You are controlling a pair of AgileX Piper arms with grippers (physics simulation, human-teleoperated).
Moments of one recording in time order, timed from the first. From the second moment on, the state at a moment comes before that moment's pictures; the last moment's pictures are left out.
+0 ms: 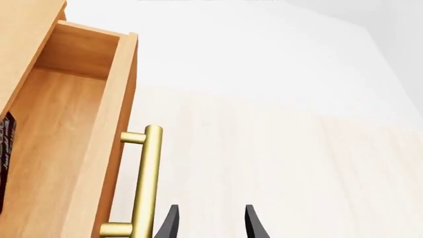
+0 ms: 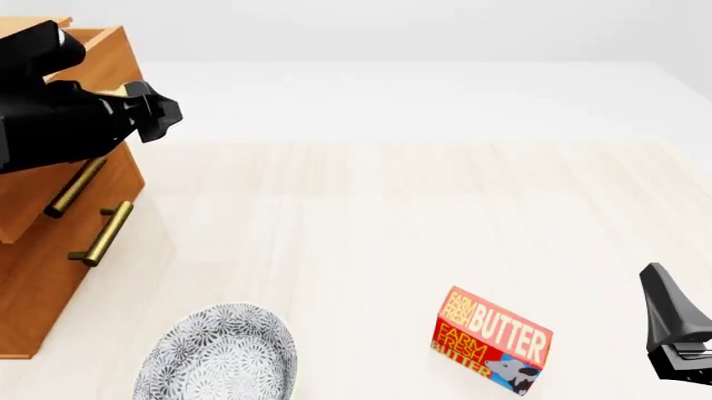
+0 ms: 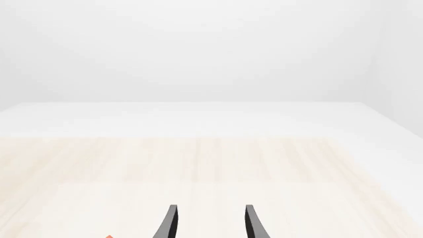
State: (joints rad) left arm -0.17 1.13 -0.89 0.29 -0.33; right arm 0.00 0.02 0.00 -0.01 0.00
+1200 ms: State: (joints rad) left arm -0.05 1.11 -0.84 0.27 -0.28; right arm 0.00 0.02 0.00 -0.01 0.00
